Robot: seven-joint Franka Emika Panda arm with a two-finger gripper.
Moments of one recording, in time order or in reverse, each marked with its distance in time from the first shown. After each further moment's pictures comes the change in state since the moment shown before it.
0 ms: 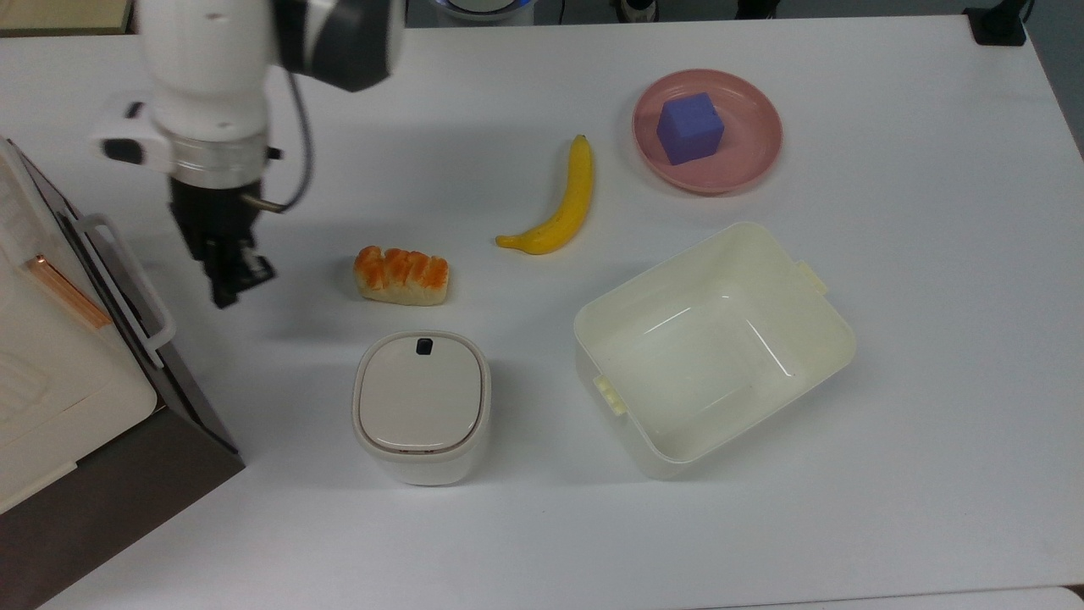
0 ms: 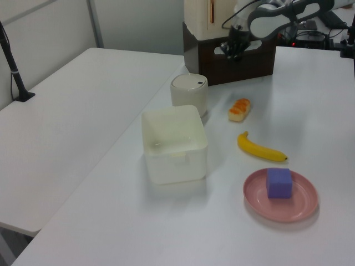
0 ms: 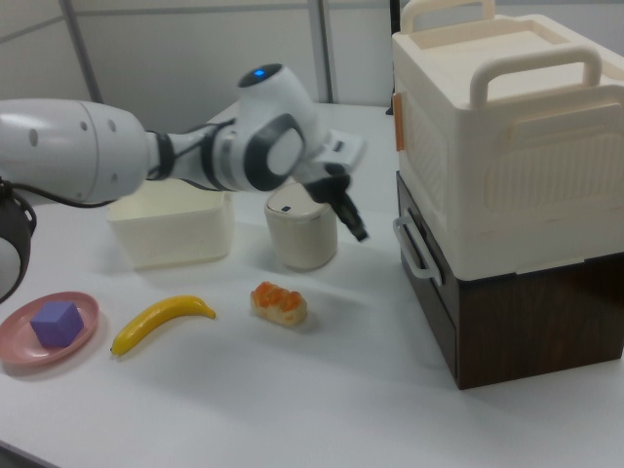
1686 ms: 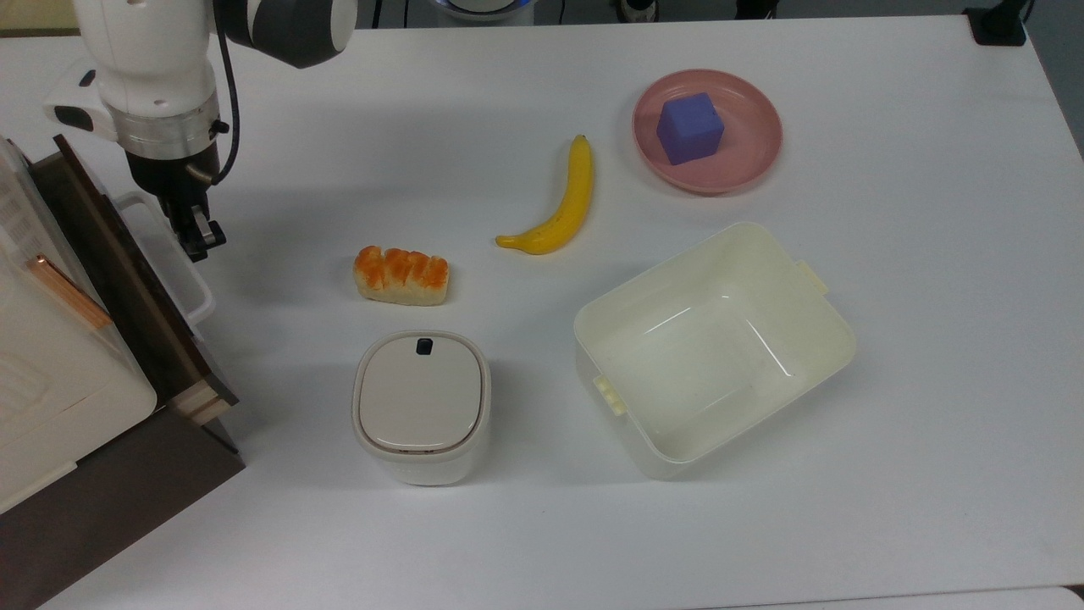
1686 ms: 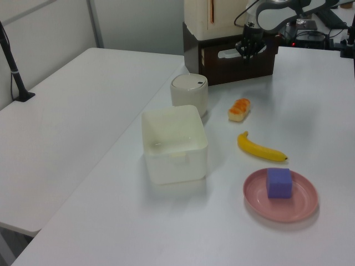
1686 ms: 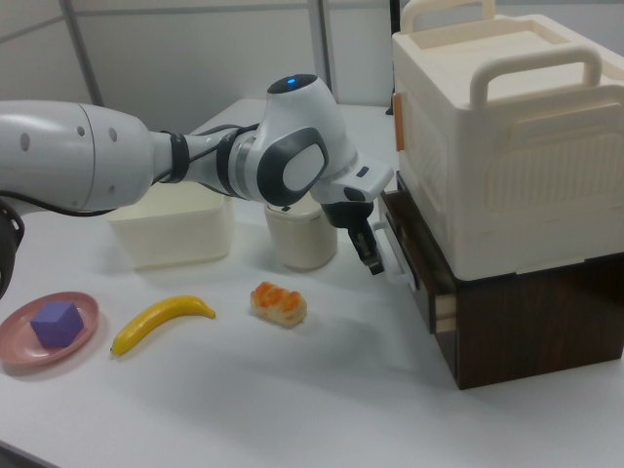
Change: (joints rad) arm -0.084 -0.042 -0.026 -0.054 0.066 -0.094 0.024
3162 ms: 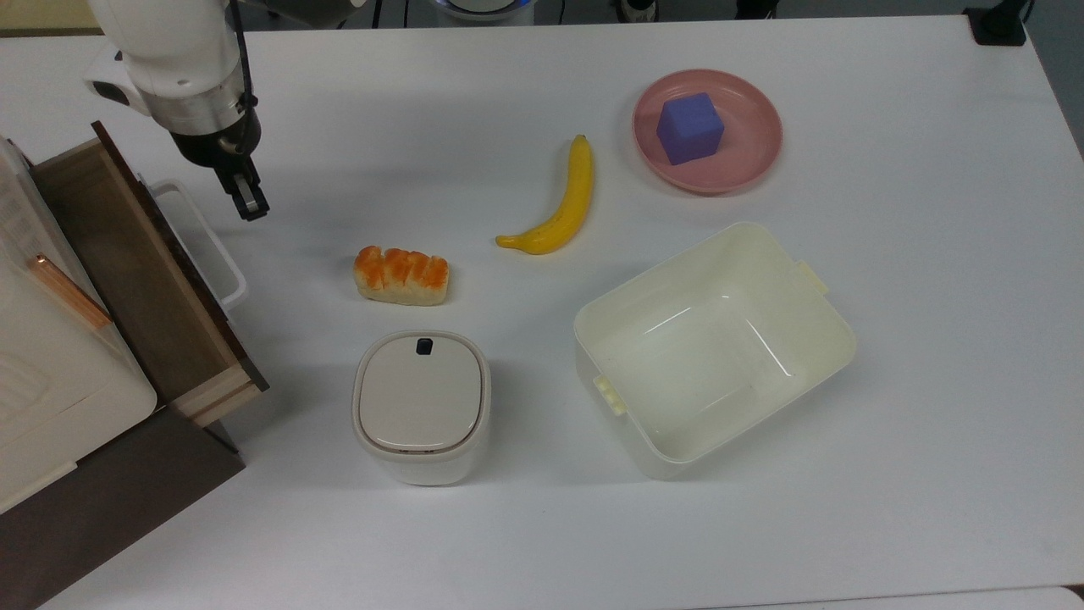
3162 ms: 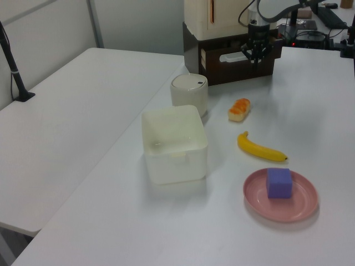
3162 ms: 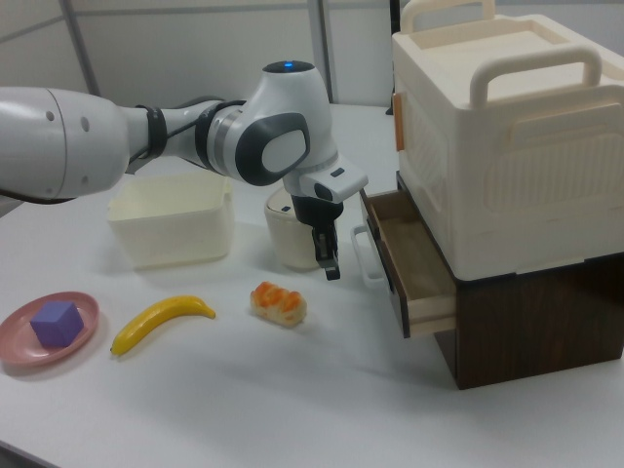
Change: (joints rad) arm 0.036 -0.061 -0.001 -0.009 0.117 -0.247 0.098
